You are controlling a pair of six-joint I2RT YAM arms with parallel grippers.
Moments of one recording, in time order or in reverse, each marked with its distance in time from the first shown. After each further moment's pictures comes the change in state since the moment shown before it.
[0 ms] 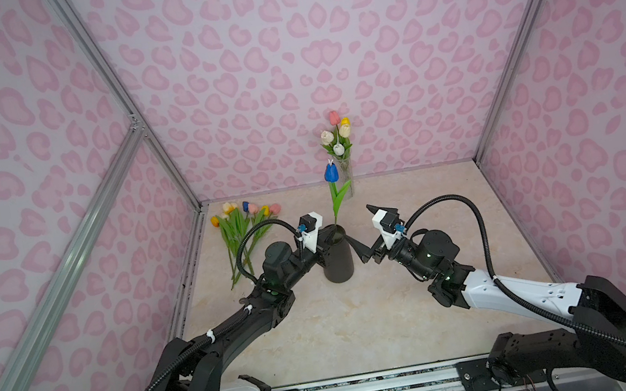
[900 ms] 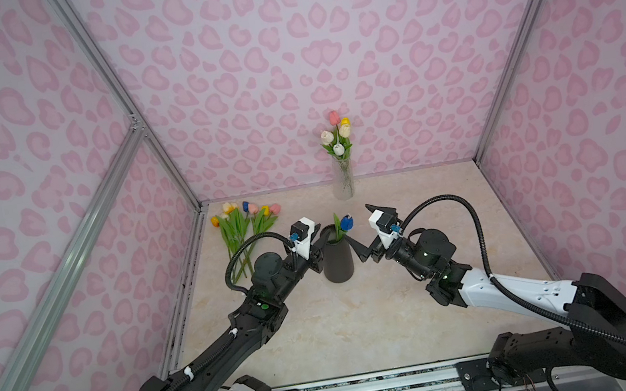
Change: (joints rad) left arm -0.013 -0.218 -0.031 -0.113 -0.138 0.106; right arm 0.000 0.023 0.010 0.000 0.014 -0.032
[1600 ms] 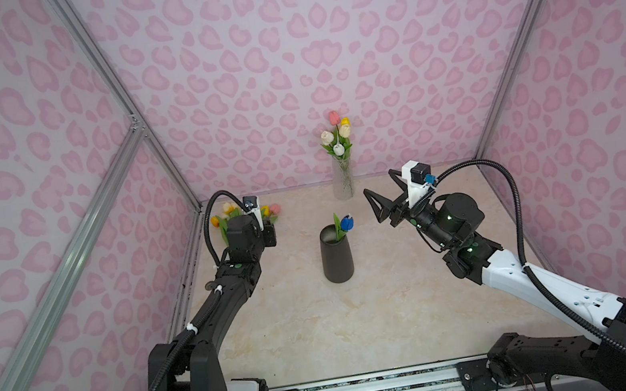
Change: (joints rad) left arm 0.411 0.311 0.314 -0.479 -0.241 -0.066; right arm -0.190 -0.105 0.228 -0.321 -0.061 0.288
